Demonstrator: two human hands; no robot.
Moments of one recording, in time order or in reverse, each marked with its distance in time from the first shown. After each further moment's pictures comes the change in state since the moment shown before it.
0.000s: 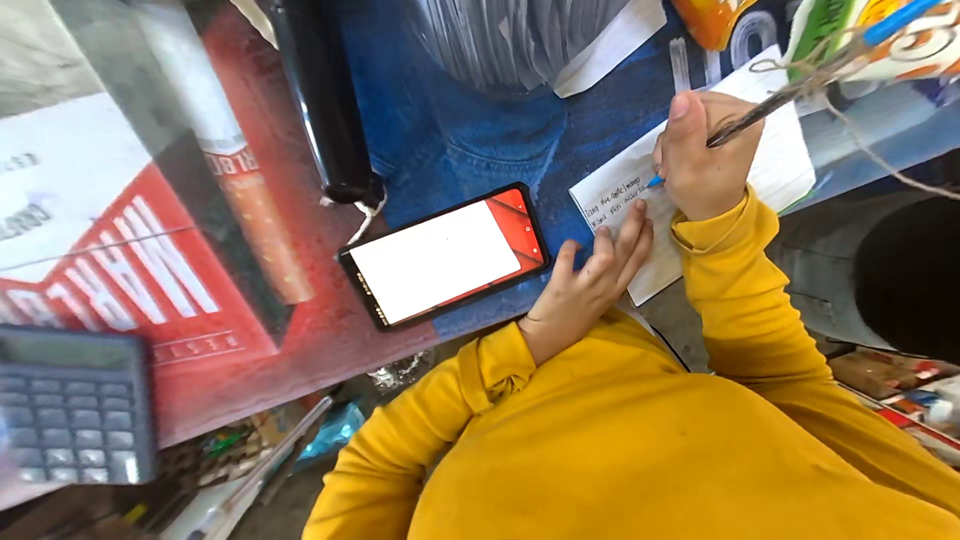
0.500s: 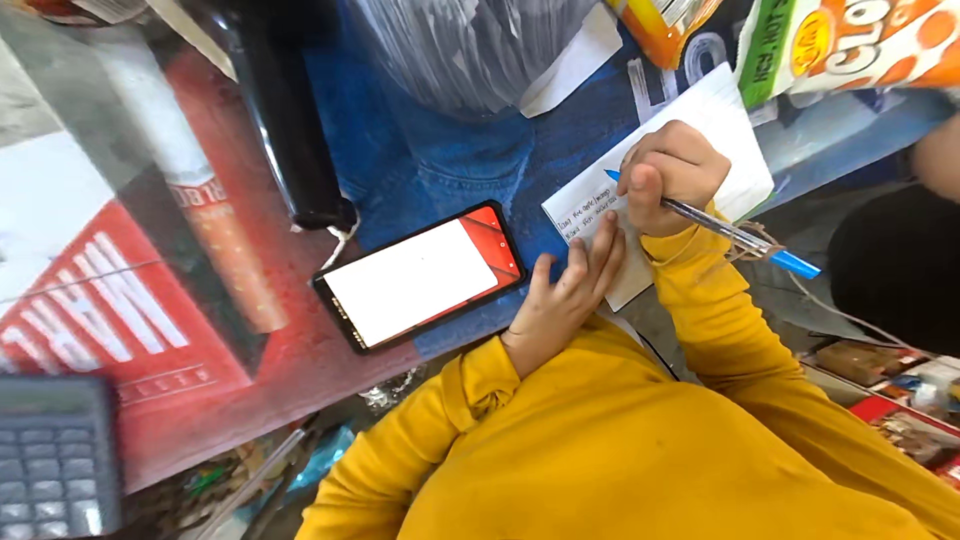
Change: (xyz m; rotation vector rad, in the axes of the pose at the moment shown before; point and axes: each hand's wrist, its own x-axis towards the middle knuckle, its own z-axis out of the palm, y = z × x) left_hand -0.001 0.003 0.006 -0.058 0.077 -0.036; right_hand -0.005 0.008 -0.002 -0.162 0.019 -0.602
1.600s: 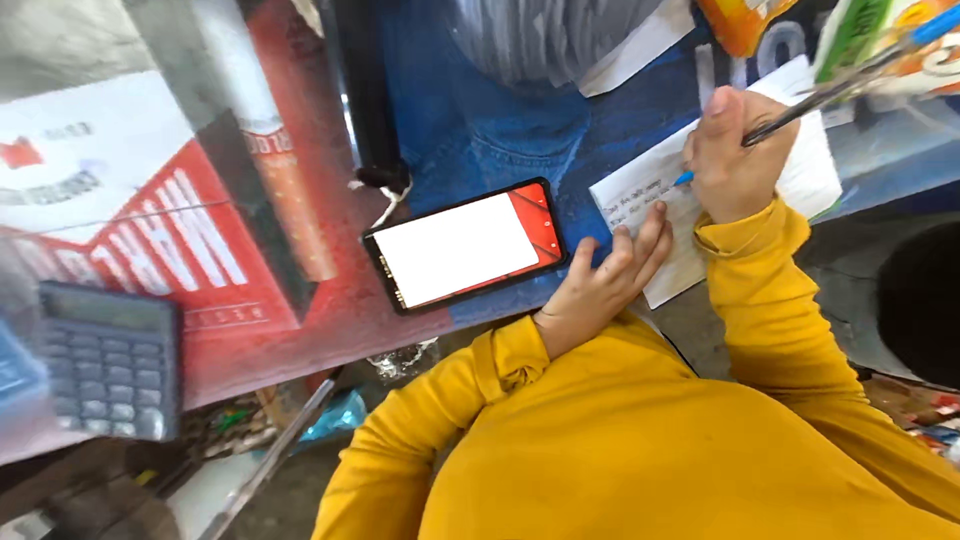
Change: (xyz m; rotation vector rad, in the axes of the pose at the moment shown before) left_hand -0.001 0.001 -0.004 0.057 -0.062 -0.006; right_hand 0.005 0.001 -0.004 0.143 -0.044 0.620
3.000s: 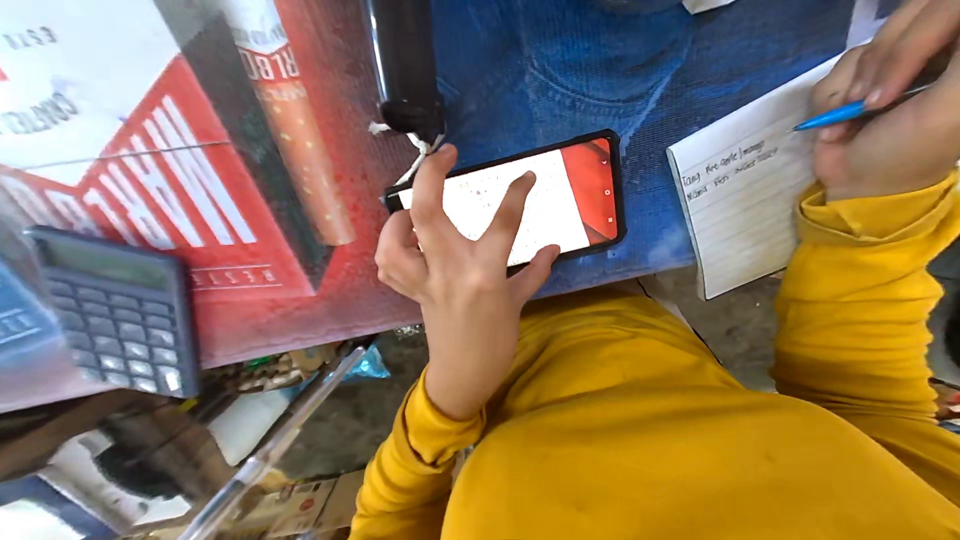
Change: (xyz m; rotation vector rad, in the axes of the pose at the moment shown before) left_hand -0.062 -0.077 -0.061 -0.285 0.028 -0.778; right_hand 0.009 0.004 -0.008 0.489 -0.057 0.220
